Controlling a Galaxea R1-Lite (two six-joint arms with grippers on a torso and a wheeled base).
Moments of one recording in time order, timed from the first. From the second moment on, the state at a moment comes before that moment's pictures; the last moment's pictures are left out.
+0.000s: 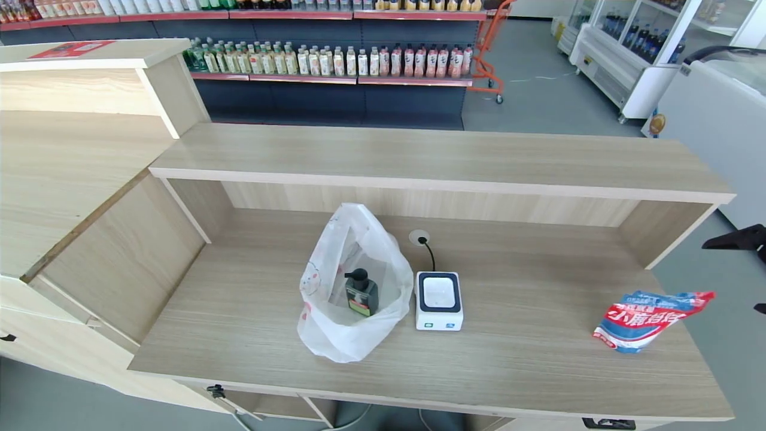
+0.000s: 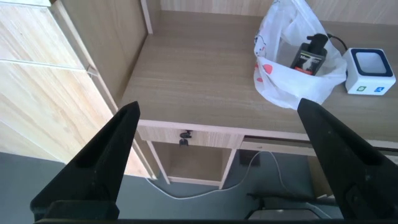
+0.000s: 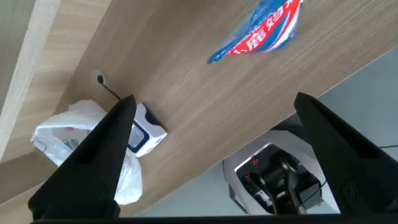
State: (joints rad) left arm 0.00 0.00 0.00 0.00 -0.01 0.00; right arm -0.38 1.36 -0.94 0.23 0.22 0.63
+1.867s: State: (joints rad) left arm 0.00 0.00 0.00 0.00 -0.01 -0.01; right arm -0.02 1.98 -1.06 -0.01 -0.11 0.87
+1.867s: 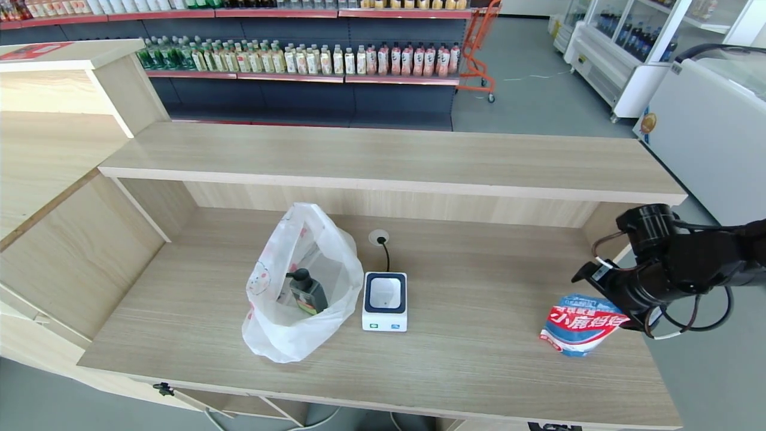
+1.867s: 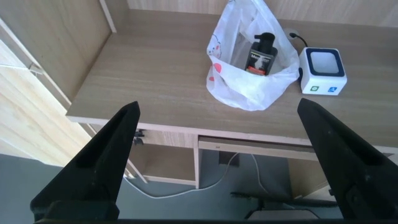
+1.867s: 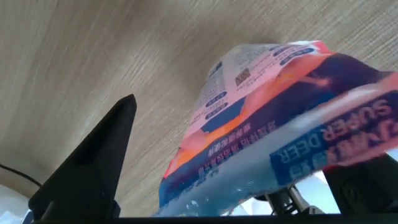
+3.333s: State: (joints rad) left arm 0.00 0.00 0.00 0.00 -0.01 -0.01; right arm 0.03 1.83 -0.96 -0.15 0.56 0.17
